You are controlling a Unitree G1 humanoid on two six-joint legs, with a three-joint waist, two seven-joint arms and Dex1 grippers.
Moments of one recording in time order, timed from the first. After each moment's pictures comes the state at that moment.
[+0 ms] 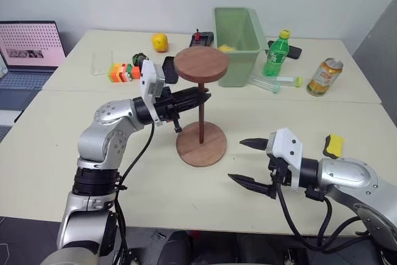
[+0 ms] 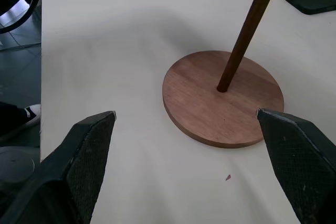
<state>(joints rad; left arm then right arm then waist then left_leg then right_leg) -0.59 0.49 0.05 -0.05 -0.55 0.43 -1.03 -0.18 -0.74 0.07 -0.85 0.61 0.86 0.61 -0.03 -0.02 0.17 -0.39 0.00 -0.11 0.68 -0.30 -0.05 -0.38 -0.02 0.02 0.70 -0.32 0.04</state>
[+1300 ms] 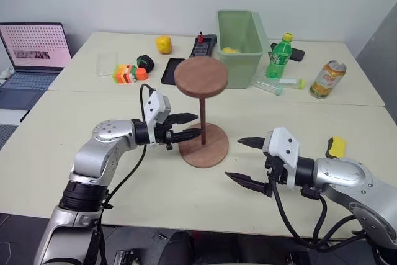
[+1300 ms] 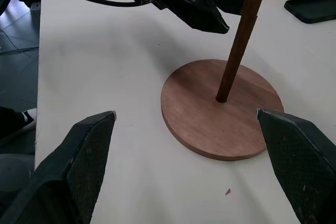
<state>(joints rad) -0.47 0.60 -0.06 -0.05 -0.46 0.42 -1.07 -0.20 -0.73 0.10 -0.84 0.60 0.86 0.59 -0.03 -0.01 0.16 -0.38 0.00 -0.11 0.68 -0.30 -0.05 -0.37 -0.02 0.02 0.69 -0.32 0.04</state>
